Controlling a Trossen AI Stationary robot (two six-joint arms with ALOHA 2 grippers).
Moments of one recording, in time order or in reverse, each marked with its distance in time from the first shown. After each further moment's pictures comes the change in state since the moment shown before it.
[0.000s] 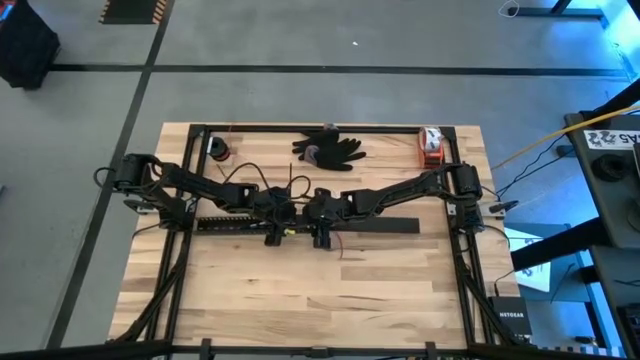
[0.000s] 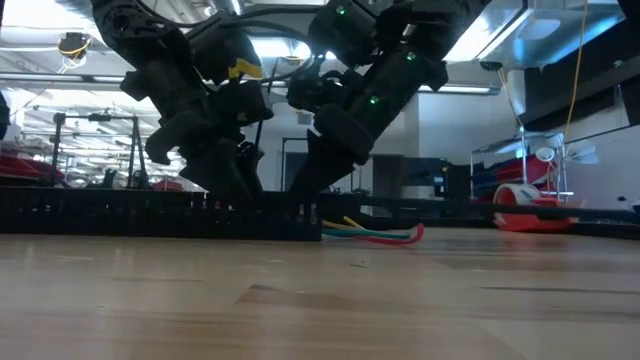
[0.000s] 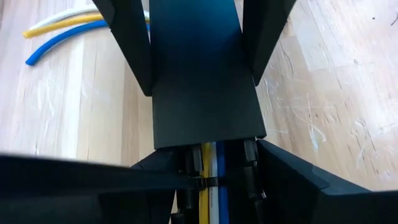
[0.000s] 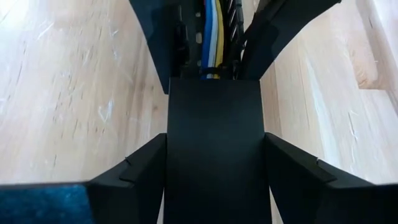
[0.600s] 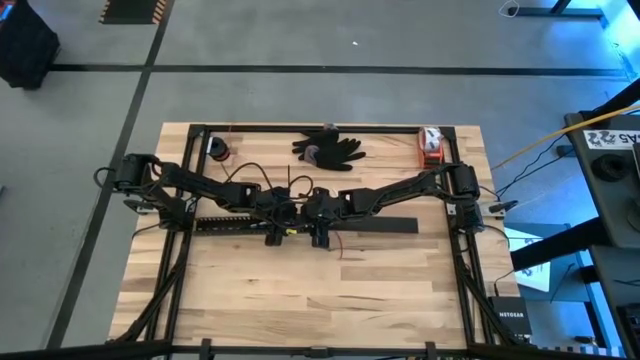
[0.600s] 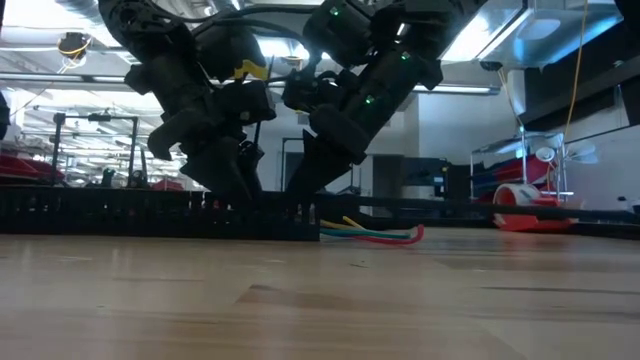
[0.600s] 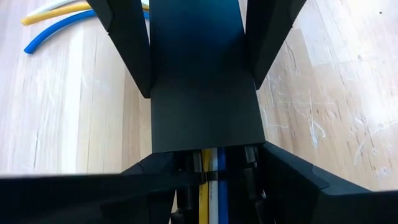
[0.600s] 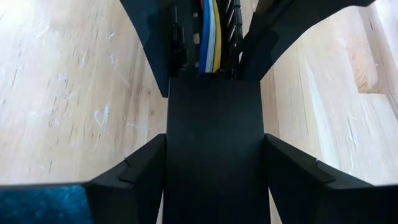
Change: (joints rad) left arm 0.001 -0.002 0.043 -0.084 -0.013 -0.020; right arm -0.006 0.009 0.038 -0.033 -0.006 -0.003
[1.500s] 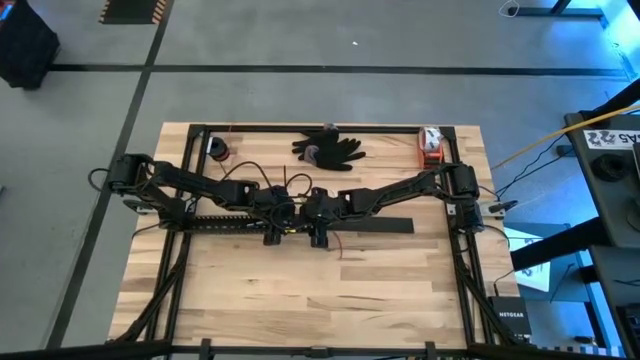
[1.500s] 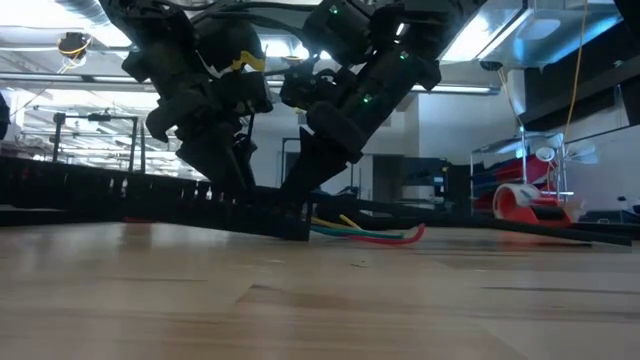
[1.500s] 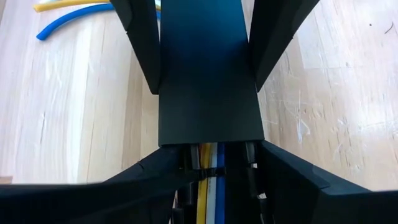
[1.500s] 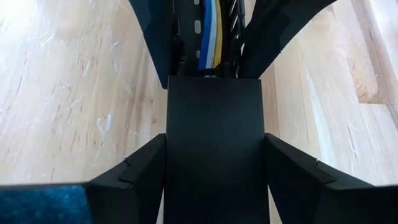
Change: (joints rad) left arm 0.000 -0.054 0.026 -0.117 -0.001 -0.083; right arm 0.000 0.000 0.000 0.011 -0.002 -0.008
